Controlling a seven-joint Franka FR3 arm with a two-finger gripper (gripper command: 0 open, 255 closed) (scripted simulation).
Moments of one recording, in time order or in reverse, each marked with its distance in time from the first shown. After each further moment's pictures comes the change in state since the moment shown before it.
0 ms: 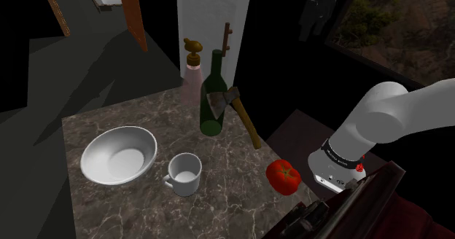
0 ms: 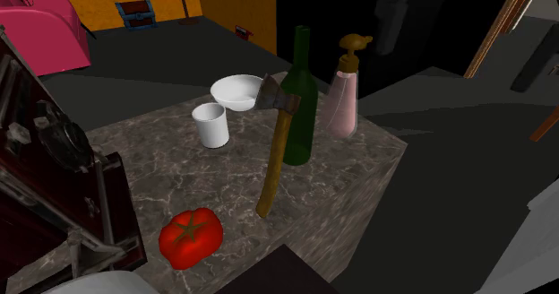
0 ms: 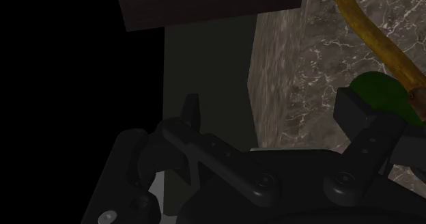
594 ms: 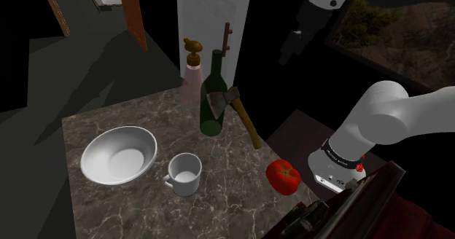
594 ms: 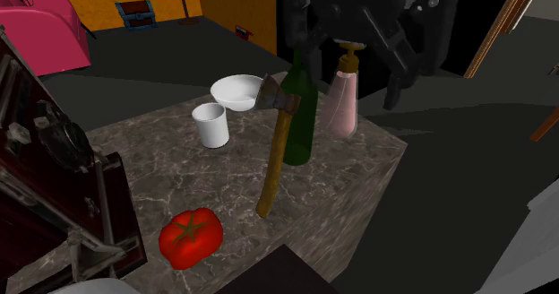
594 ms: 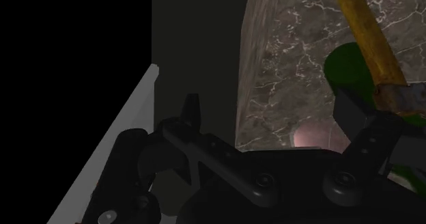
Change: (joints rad) arm 0.077 -0.179 0.181 -0.274 0.055 0.330 0.109
